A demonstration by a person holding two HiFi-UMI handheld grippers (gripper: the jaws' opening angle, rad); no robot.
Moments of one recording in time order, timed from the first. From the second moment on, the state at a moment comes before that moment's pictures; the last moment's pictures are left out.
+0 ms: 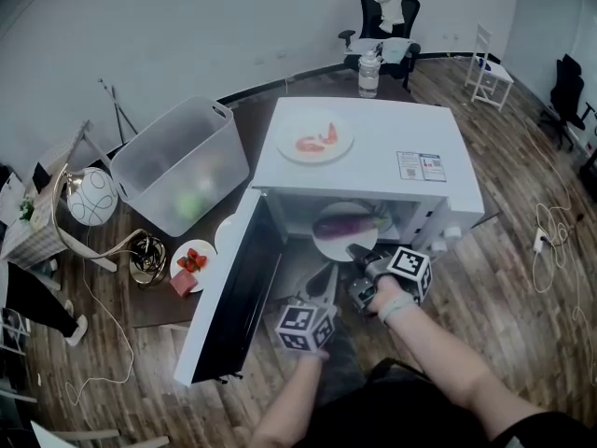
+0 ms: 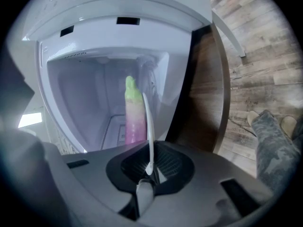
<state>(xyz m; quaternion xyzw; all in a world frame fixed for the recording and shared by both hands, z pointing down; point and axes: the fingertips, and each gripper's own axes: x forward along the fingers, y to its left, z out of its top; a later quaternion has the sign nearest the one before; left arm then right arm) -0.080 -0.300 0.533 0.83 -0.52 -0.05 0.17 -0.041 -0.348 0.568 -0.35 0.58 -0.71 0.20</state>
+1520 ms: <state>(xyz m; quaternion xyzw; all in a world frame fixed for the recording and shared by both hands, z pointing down) -0.073 -0.336 0.540 0.84 -0.51 -0.04 0.19 -0.049 -0.345 0.558 -0.27 0.68 -0.66 0.14</state>
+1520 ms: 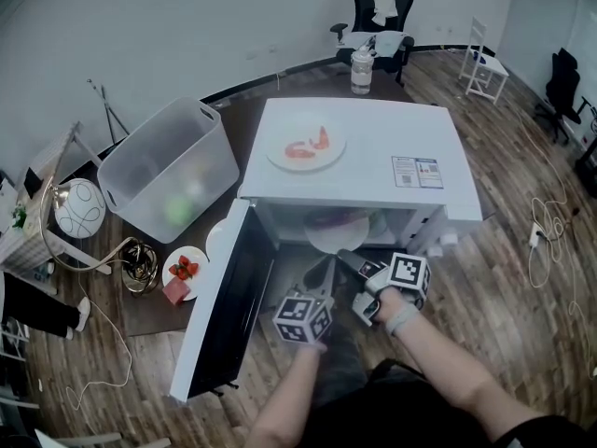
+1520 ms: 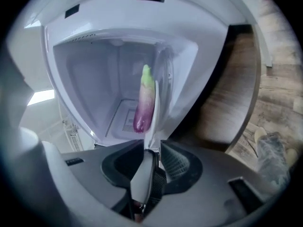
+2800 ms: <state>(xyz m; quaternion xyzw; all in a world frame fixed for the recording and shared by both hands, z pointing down) -0.068 -0.343 0.544 0.83 -0.52 -0.02 0.19 -0.052 -0.343 0.549 -0.37 0.89 -0.16 -0.20</state>
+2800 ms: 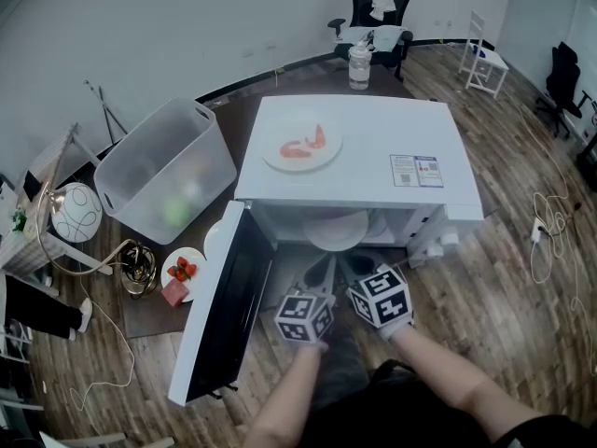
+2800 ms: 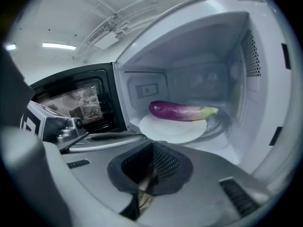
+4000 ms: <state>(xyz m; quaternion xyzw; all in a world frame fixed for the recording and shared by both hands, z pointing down) -0.069 -0.372 0.539 0.83 -0.52 -0.03 0.19 -0.046 -0.375 0.544 -0.39 0.88 -0.16 -0.20</state>
